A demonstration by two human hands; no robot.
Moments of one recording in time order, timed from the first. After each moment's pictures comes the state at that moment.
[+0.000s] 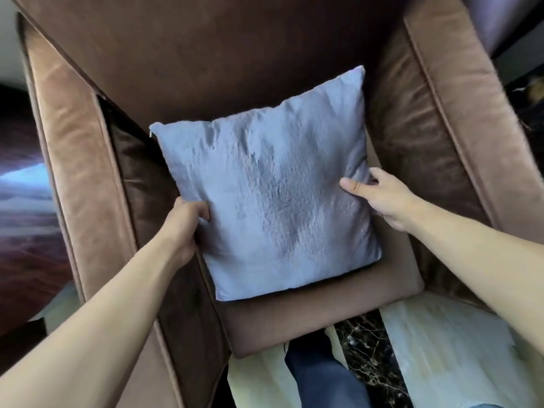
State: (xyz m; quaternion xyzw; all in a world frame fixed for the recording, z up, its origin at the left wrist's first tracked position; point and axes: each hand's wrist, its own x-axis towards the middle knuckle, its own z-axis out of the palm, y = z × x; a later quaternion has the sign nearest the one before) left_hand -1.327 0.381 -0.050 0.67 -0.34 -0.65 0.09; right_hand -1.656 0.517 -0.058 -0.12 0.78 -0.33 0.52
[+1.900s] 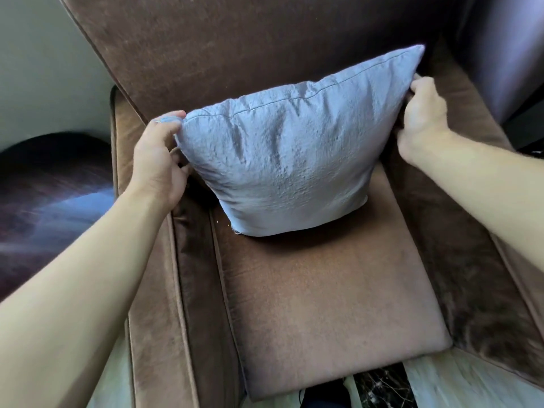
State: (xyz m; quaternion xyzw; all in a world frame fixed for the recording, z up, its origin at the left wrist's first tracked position) left_hand -1.342 0.252 0.073 0.56 -0.37 -0.63 0.39; right_hand -1.693 0.348 0.065 -0.07 0.71 -0.61 0.35
